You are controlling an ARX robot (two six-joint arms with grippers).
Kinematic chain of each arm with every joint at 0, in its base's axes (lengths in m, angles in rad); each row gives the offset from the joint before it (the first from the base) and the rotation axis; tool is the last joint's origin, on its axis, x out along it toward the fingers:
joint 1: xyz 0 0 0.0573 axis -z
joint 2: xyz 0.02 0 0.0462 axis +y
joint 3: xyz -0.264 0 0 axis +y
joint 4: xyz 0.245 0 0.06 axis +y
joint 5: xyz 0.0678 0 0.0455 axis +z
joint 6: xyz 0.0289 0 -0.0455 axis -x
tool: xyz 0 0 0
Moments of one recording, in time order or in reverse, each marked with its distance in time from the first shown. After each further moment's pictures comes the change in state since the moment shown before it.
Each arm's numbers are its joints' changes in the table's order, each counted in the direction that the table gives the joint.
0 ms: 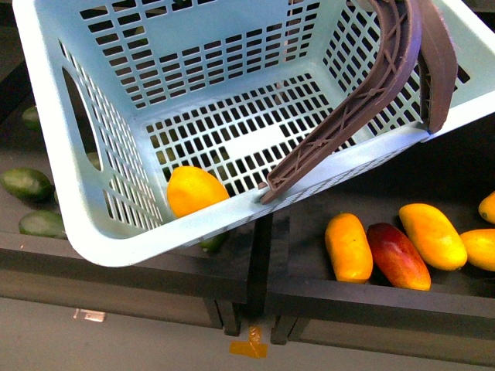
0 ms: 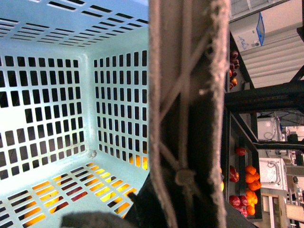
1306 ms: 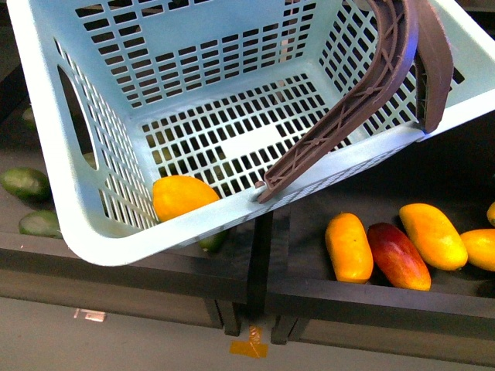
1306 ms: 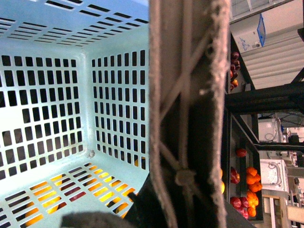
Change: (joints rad) left arm 0.000 0.000 0.000 0.000 0.002 0.000; right arm -0.021 0.129 -0.067 -0.076 0.046 0.053
